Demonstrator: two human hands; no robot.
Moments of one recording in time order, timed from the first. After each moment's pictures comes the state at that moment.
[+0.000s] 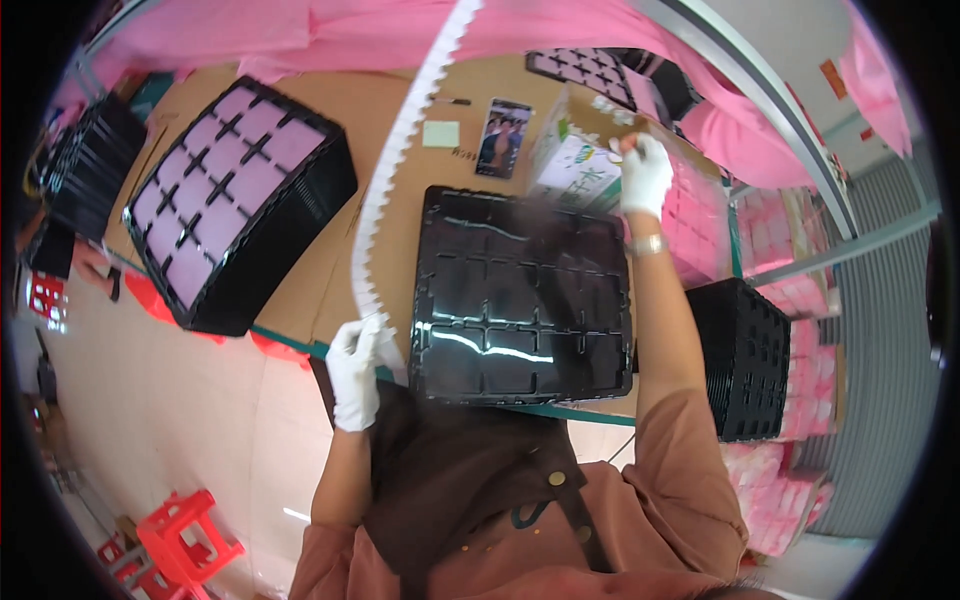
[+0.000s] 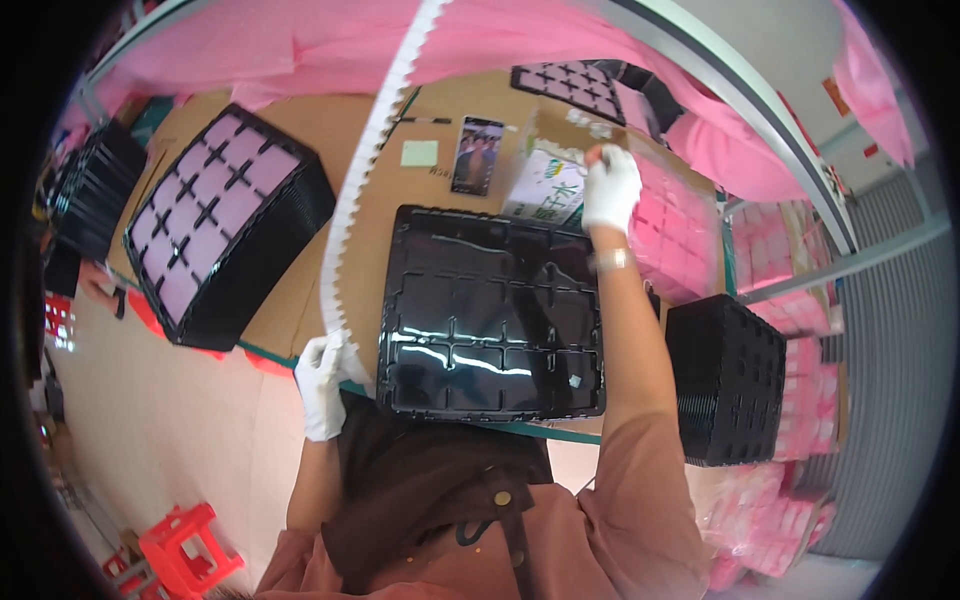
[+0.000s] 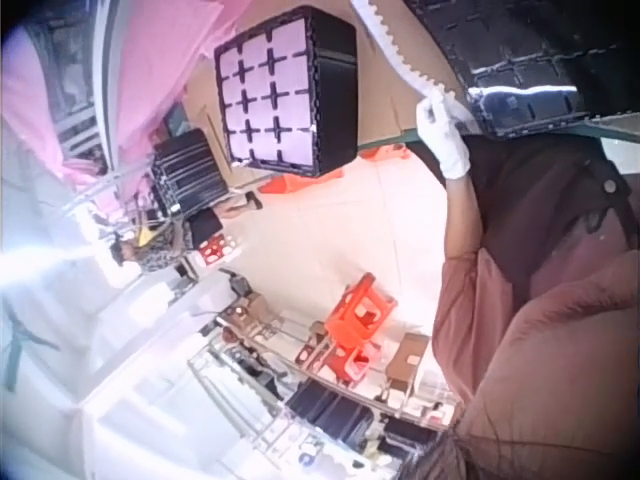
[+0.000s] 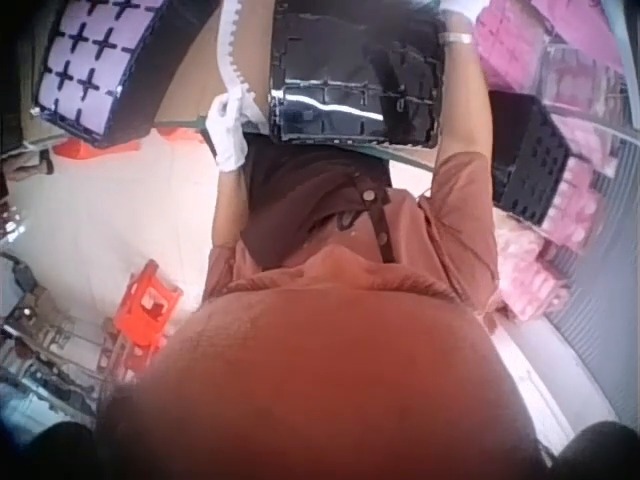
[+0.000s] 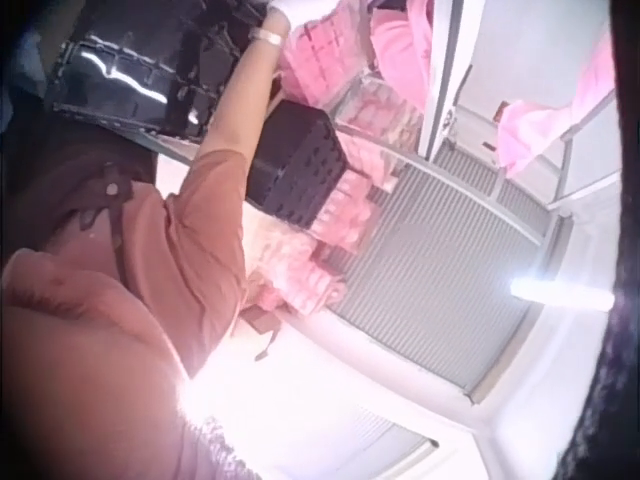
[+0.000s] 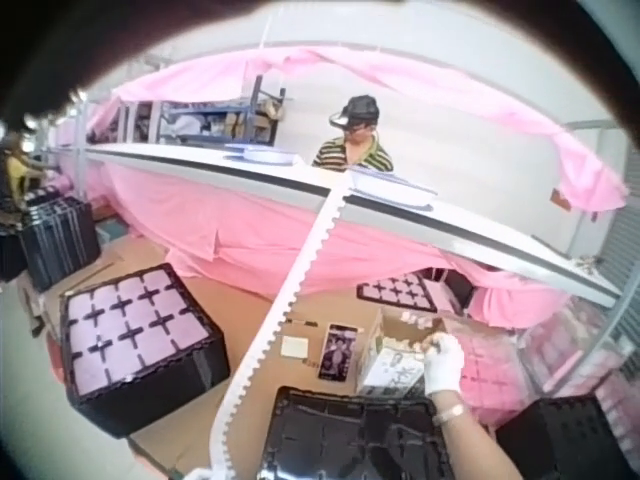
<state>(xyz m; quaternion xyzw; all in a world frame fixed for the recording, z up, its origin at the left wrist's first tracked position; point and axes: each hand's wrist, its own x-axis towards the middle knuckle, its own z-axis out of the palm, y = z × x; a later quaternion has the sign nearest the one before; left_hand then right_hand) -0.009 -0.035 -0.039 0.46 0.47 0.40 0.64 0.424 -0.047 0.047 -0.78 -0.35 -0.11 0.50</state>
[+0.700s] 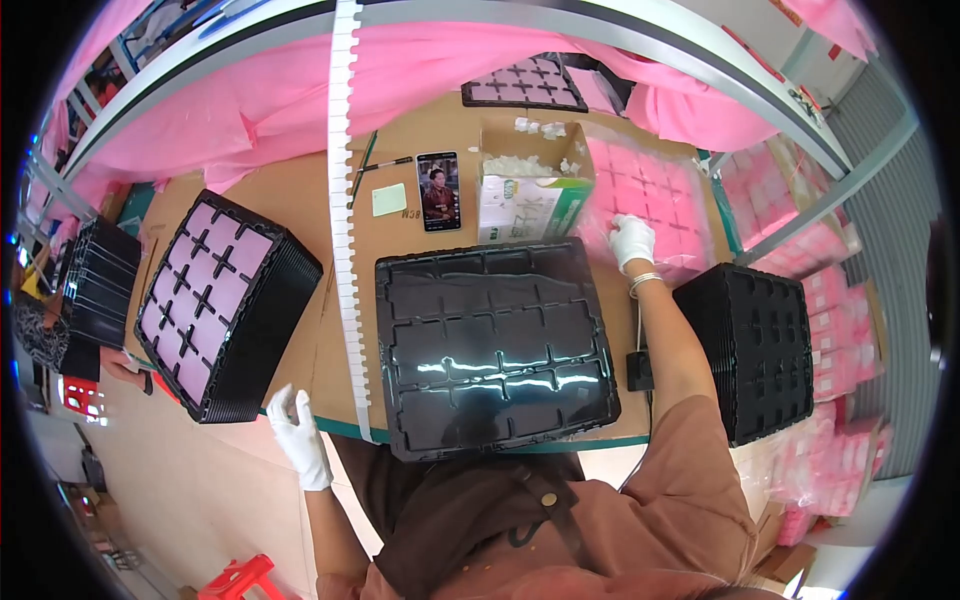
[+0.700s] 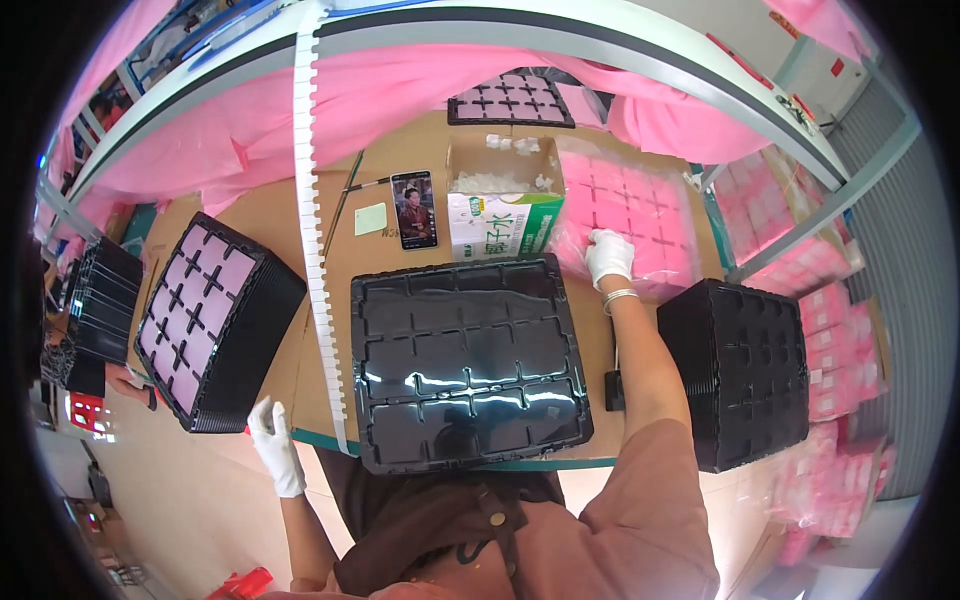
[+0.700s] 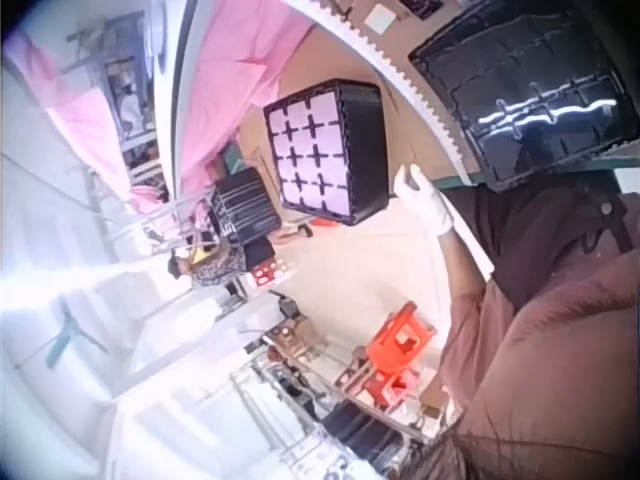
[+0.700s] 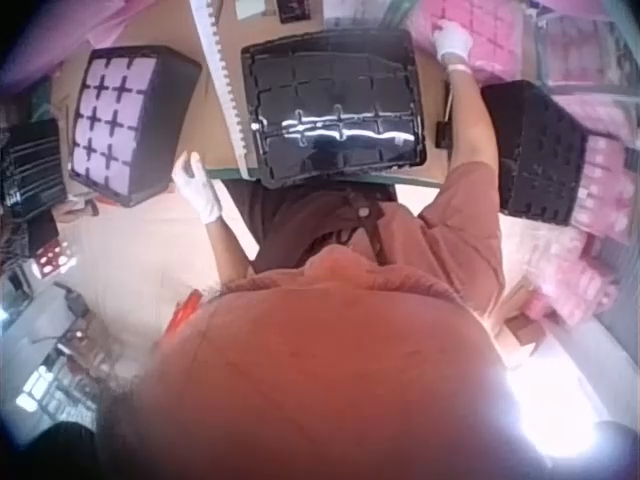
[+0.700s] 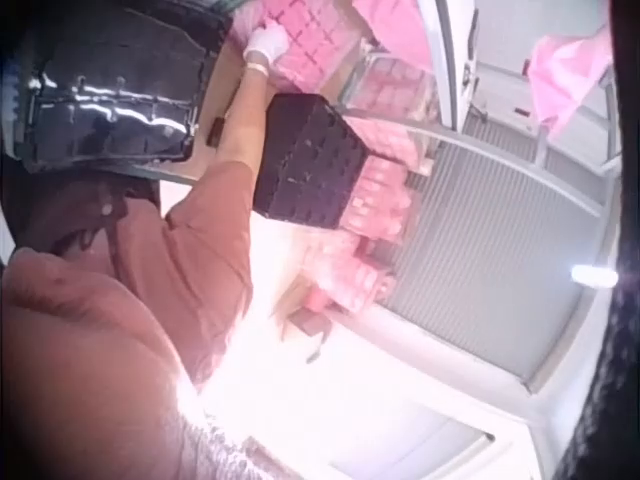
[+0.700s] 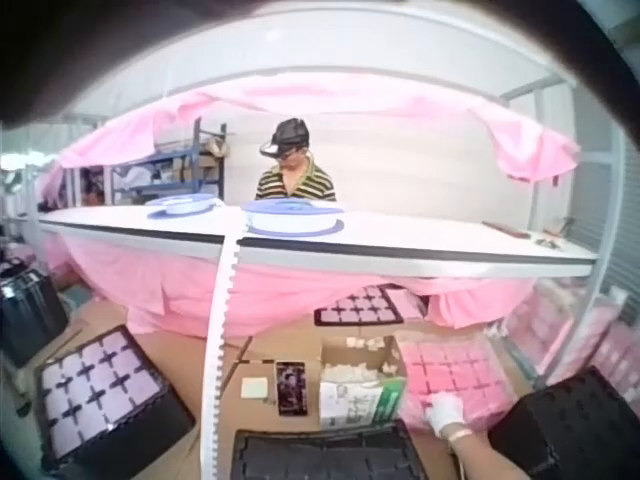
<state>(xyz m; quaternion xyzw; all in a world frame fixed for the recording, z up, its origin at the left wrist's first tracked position) -0.036 0.001 -0.035 0.64 0.57 0.39 0.34 0.542 -0.166 -0.048 -0.95 -0.30 -0.06 0.08</state>
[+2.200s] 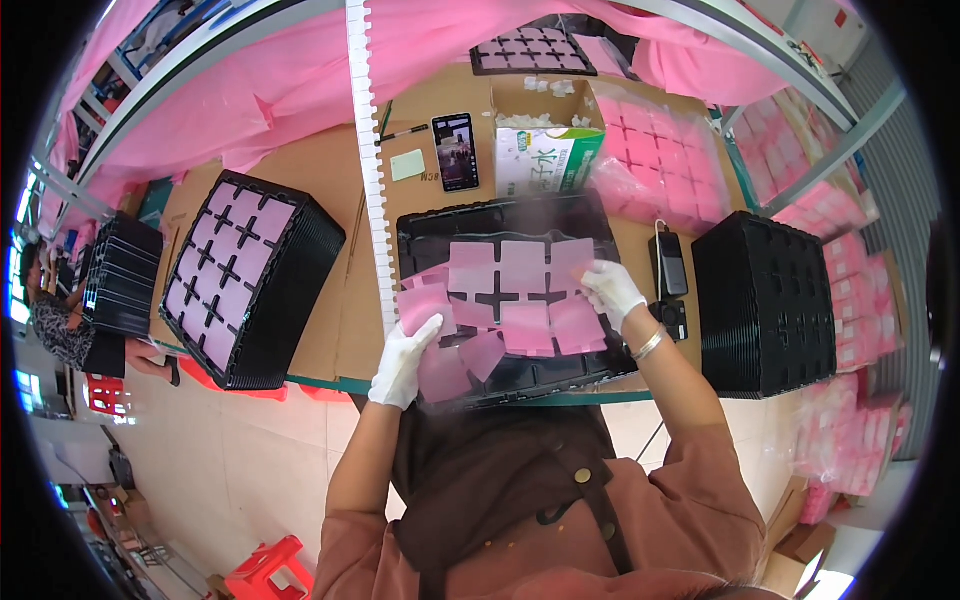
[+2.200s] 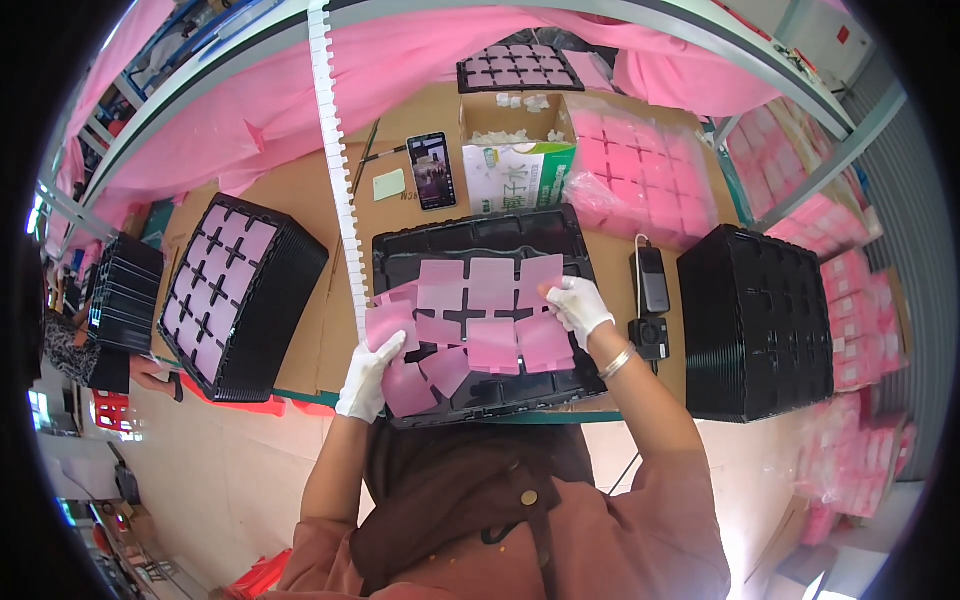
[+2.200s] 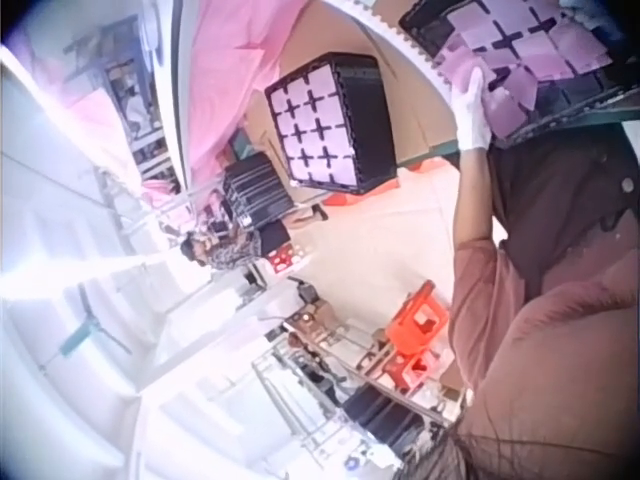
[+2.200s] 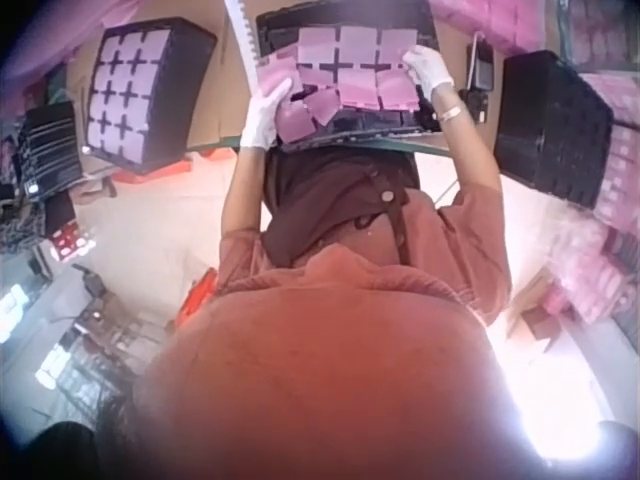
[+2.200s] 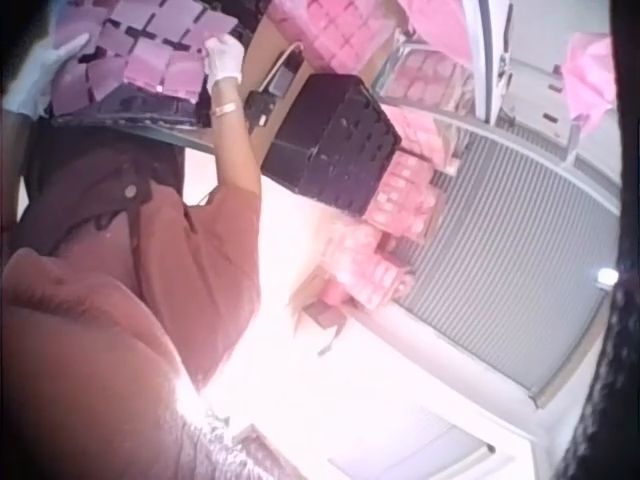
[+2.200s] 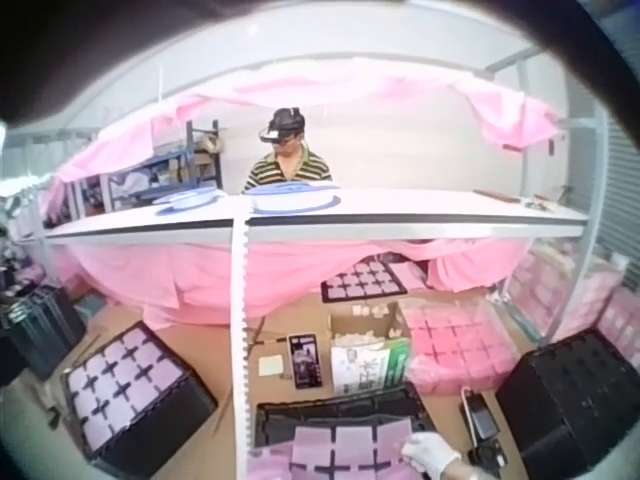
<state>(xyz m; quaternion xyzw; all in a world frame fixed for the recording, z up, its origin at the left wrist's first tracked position) 0.066 -0.036 0.004 0.48 0.42 0.16 0.76 0.346 -0.215 -0.024 -0.70 -0.09 0.45 0.55</state>
